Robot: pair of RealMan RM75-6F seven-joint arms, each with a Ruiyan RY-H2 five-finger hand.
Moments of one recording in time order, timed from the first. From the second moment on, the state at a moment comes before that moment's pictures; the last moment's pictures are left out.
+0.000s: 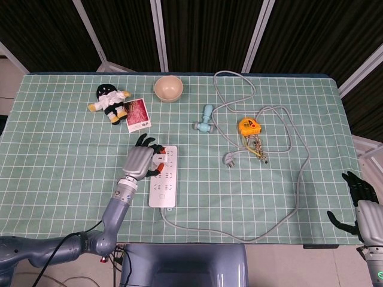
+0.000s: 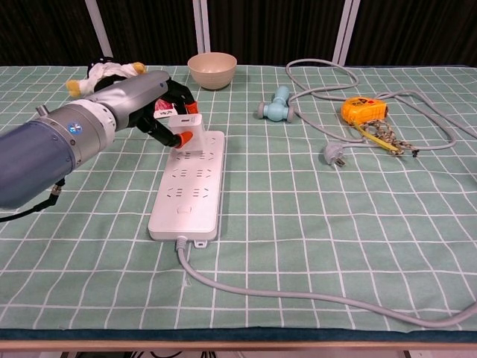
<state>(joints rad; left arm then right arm) -0.80 -1.76 -0.27 -1.42 0.95 1.09 0.39 0.05 -1.04 0.07 -1.68 -1.45 1.44 0.24</state>
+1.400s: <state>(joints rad) -0.79 -1.79 -0.27 -1.39 0.97 1.06 0.35 0.05 -1.04 0.07 -1.68 -1.45 1.44 0.23</state>
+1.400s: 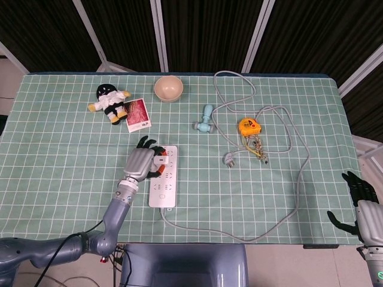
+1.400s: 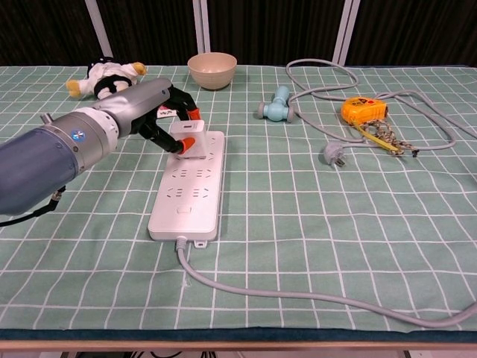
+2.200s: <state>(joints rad) -0.76 -1.79 -0.26 -1.34 0.98 1.05 0.30 0.04 -1.05 0.07 -1.68 -1.45 1.44 0.23</state>
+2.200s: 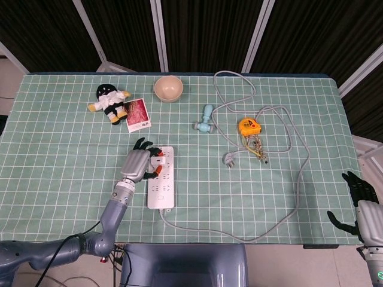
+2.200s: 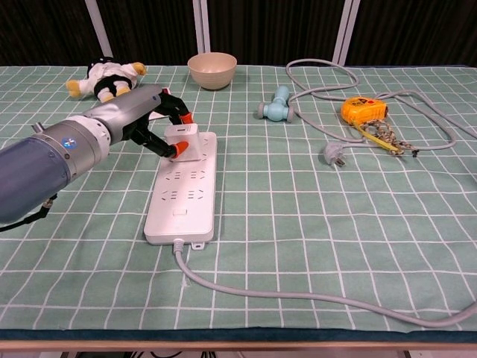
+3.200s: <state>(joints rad) -0.71 -1.71 -0.26 -1.43 1.02 1.09 0.29 0.04 -1.05 0.07 -1.68 -1.46 1.46 0.23</state>
